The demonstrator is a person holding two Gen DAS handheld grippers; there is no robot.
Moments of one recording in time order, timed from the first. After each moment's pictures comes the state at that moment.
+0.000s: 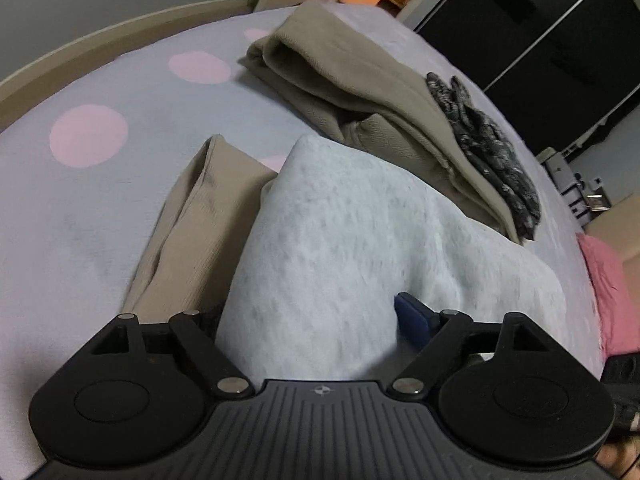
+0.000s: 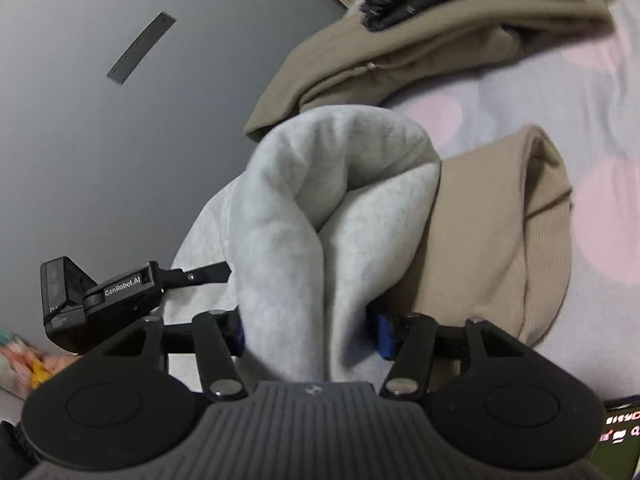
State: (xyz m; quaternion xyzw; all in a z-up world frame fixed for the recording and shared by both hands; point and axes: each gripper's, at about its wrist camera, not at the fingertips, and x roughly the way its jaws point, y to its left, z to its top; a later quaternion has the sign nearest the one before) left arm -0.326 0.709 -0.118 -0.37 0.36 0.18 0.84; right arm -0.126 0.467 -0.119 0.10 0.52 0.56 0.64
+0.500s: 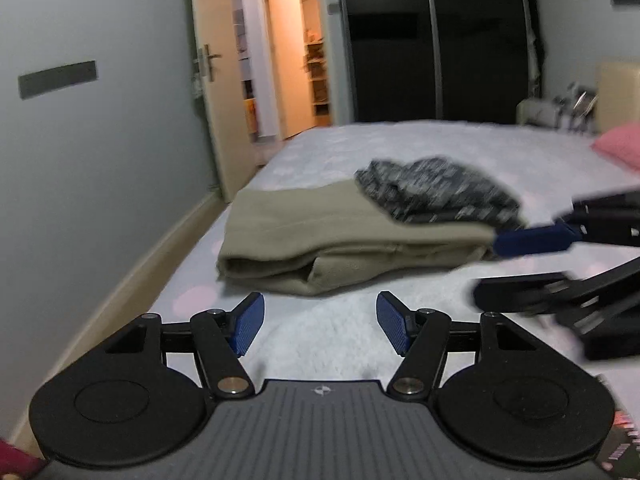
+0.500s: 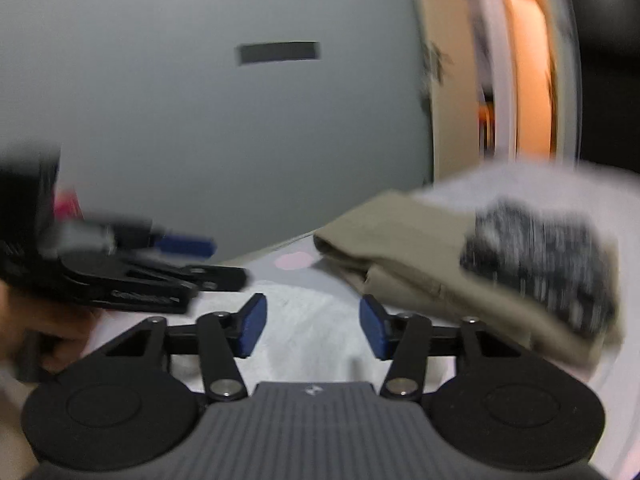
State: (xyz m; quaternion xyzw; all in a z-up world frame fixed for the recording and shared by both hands) left arm -0.302 0.605 -0.043 -0.01 0.29 0.25 0.92; right arm -0.198 0.485 -0.017 -0.14 0.16 0.64 0.74
